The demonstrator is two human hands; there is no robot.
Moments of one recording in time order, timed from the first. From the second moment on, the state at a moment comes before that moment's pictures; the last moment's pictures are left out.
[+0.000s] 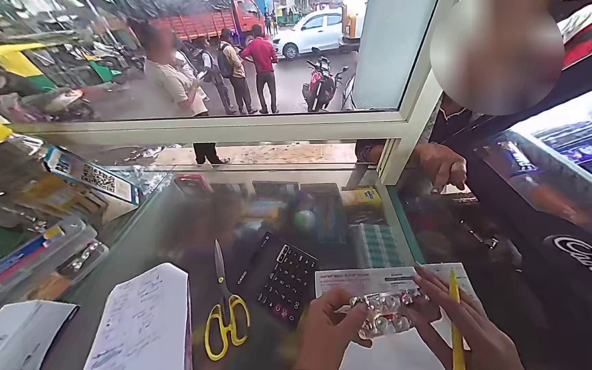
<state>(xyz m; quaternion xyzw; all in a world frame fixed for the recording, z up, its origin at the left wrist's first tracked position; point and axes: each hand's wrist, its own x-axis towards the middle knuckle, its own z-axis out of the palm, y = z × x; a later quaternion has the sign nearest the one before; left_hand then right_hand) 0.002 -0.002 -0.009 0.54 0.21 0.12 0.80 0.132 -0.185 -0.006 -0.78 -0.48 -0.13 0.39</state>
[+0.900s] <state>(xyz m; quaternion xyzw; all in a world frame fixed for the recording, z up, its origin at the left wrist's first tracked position) -0.008 -0.020 -0.012 0.71 0.13 0.14 0.68 0.129 -0.178 -0.023 -0.72 -0.59 -0.14 0.34</state>
